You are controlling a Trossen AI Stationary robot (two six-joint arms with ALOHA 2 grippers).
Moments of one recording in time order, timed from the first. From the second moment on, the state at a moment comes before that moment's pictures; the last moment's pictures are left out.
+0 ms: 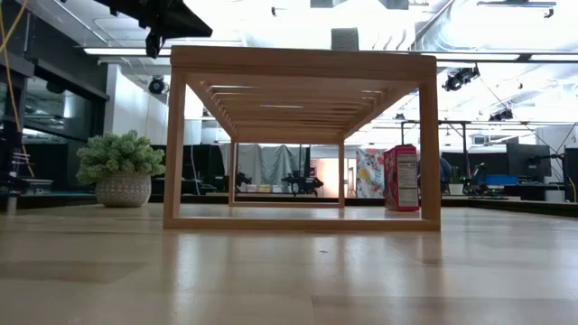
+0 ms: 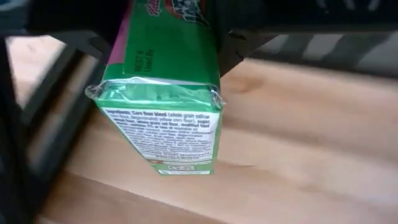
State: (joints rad) left arm 0.23 0.79 0.74 -0.18 -0.14 -0.31; right arm 0.93 1.59 1.29 -1.20 -0.11 2.21
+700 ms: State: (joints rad) left arm 0.24 0.79 0.74 -0.16 -0.14 -0.32; right arm 0.47 1.62 1.98 -1.06 0.40 1.03
